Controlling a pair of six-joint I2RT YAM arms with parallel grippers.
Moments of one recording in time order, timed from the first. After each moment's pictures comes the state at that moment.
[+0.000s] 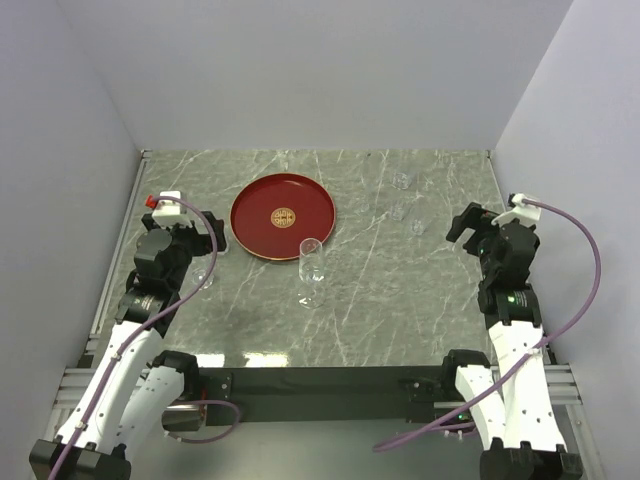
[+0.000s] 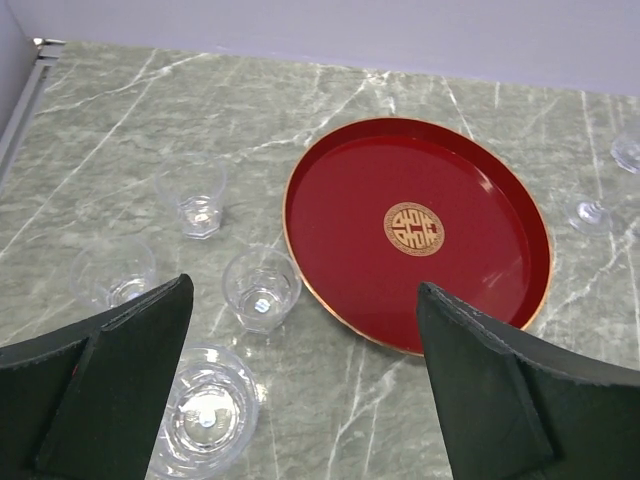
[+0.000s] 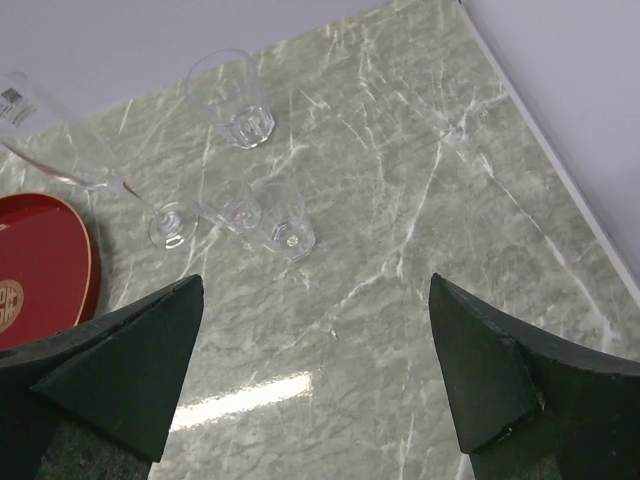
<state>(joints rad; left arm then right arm) -0.19 0.69 0.63 -0.10 -0.13 -0.18 -0.10 0.69 0.72 -0.28 0.09 0.26</state>
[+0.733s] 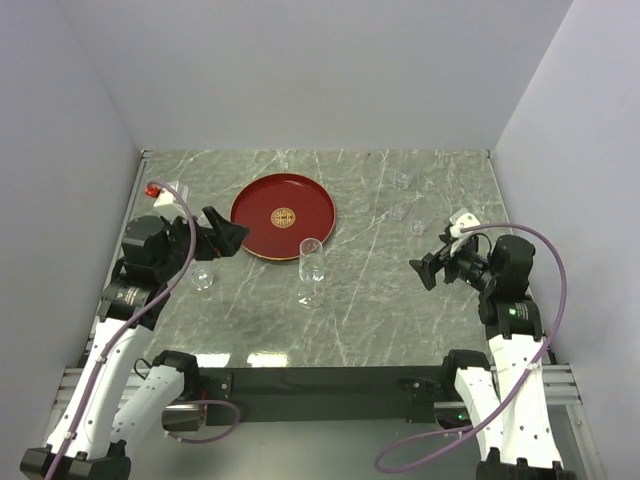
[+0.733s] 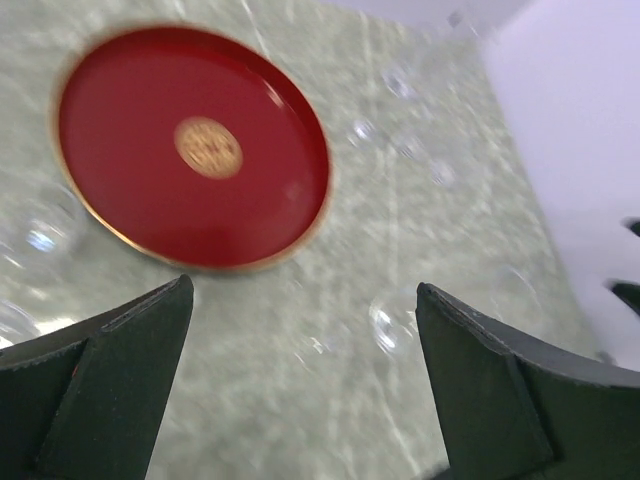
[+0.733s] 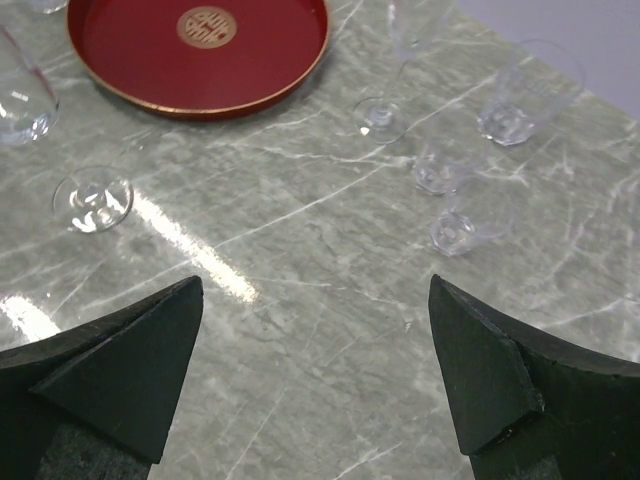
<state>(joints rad) -0.19 0.73 0.85 -0.38 0.25 -0.46 -0.11 0.61 0.70 -0.47 -0.68 -0.37</state>
